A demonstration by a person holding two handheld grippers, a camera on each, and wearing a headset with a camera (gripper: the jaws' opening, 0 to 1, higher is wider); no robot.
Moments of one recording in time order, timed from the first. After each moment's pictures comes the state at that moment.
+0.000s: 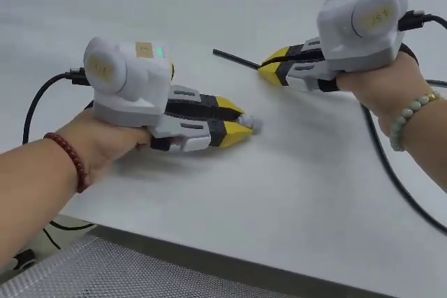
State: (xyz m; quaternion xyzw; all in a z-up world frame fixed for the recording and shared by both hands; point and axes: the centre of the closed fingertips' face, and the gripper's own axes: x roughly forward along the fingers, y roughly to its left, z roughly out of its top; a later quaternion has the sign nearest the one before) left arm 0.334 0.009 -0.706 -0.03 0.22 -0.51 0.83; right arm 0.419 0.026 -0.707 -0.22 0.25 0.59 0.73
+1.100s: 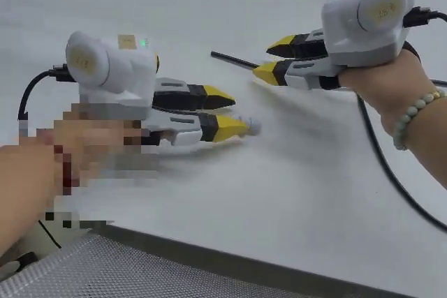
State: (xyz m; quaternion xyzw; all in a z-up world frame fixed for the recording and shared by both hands) left arm 0.339 0.026 -0.692 -0.05 0.21 -0.48 0.85; right arm 0.421 0.024 -0.694 -0.20 0.24 0.58 0.75
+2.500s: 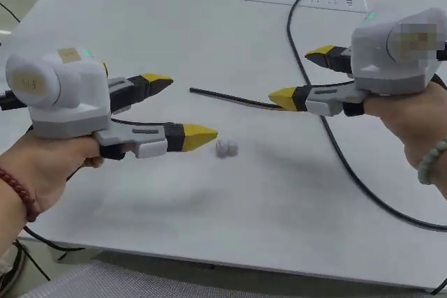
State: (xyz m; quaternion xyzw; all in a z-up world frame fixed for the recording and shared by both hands) left arm 0.343 0.062 -0.623 -0.01 0.17 -0.39 0.91; right arm 0.414 -0.061 -0.629 -0.18 0.21 0.46 0.84
